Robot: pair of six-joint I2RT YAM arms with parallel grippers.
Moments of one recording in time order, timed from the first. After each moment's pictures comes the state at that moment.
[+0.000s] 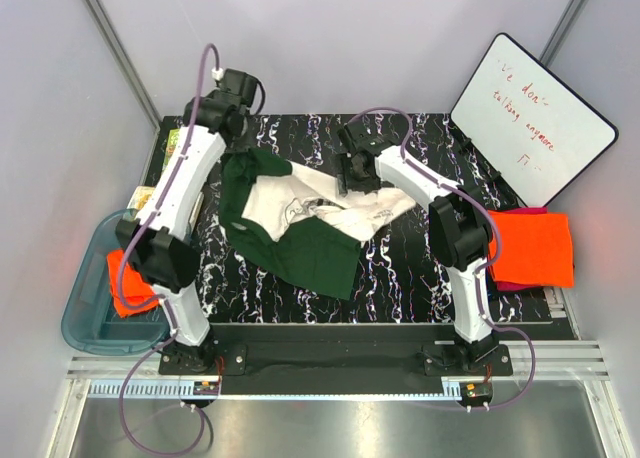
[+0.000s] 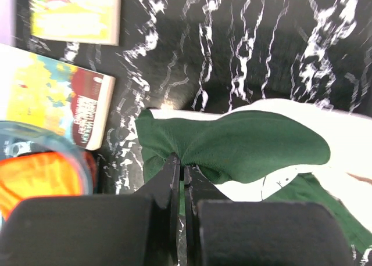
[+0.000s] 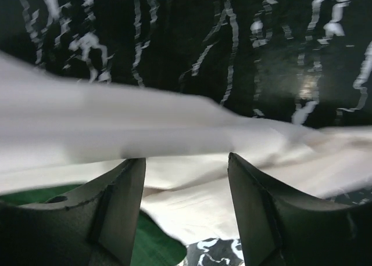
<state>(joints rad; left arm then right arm) -0.32 1.86 2.05 -1.17 -0.38 -0.35 0.54 2.15 1.84 -0.78 0.08 0.36</state>
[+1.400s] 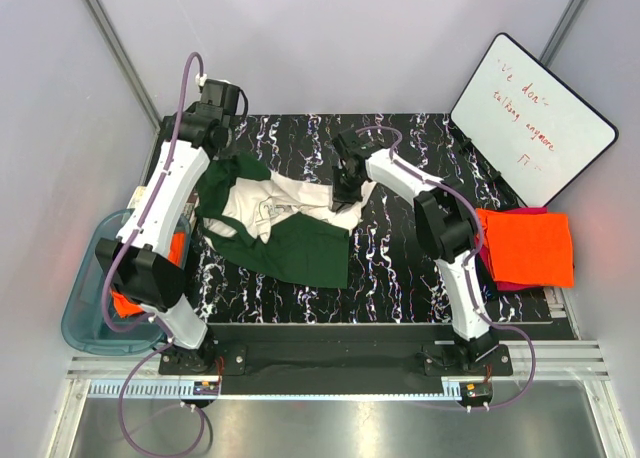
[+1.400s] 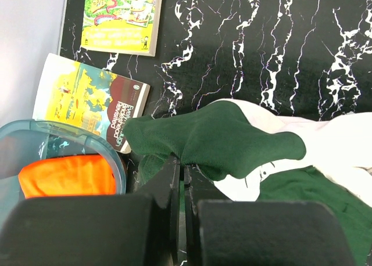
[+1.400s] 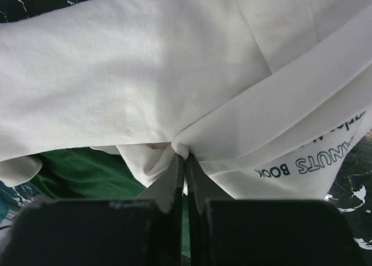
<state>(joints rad) -0.27 1.67 1.84 -1.04 -0.42 -0.27 0.54 2.27 1.91 -0.82 -0.19 0.57</state>
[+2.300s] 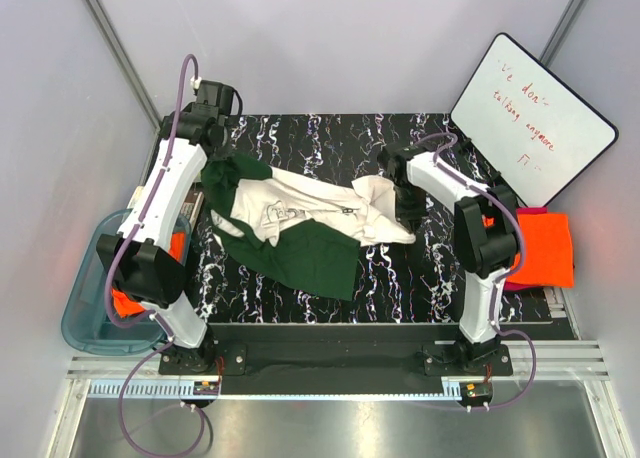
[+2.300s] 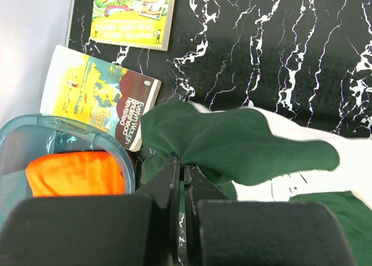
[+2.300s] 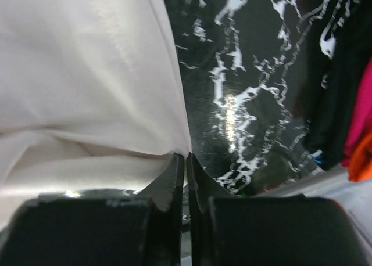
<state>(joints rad) -0.23 1.69 1.82 -1.04 -0.42 -0.25 0.39 1.97 1.56 -1.15 0.27 0.51</state>
